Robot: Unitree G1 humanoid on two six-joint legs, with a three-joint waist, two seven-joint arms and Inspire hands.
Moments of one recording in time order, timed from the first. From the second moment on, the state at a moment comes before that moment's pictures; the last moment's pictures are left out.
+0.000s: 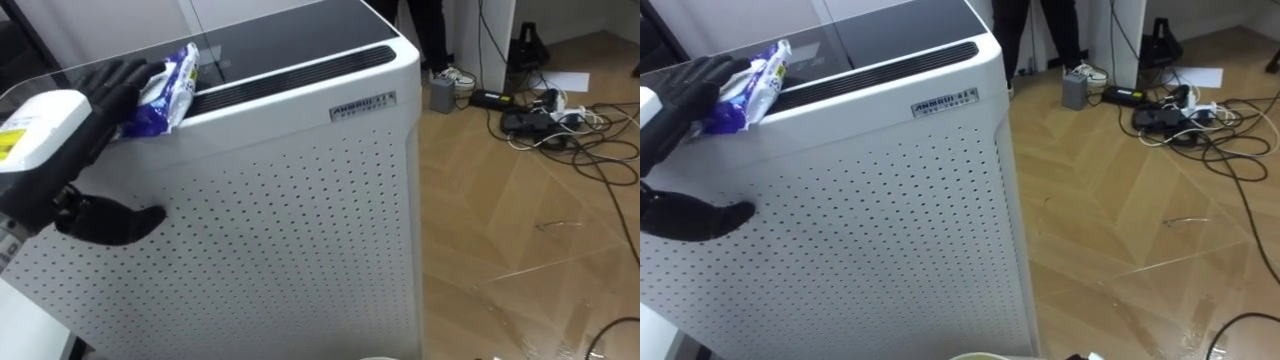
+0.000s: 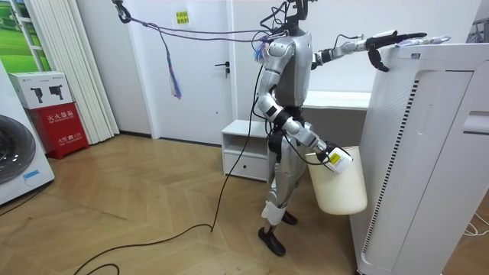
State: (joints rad) left arm -0.04 0.77 0.23 -0.23 0.42 -0.14 -0.22; right arm 0.20 -0.50 0.17 0.33 -0.01 -0.02 0.35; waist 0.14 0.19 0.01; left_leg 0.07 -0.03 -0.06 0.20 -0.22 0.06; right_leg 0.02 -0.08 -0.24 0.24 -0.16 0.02
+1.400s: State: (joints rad) left arm -0.09 0.75 0.35 -0.35 0.15 -0.07 -0.19; right arm 0.20 -0.49 0.18 0.29 0.00 0.02 0.31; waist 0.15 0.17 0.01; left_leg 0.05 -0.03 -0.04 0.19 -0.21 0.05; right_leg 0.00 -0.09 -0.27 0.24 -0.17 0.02
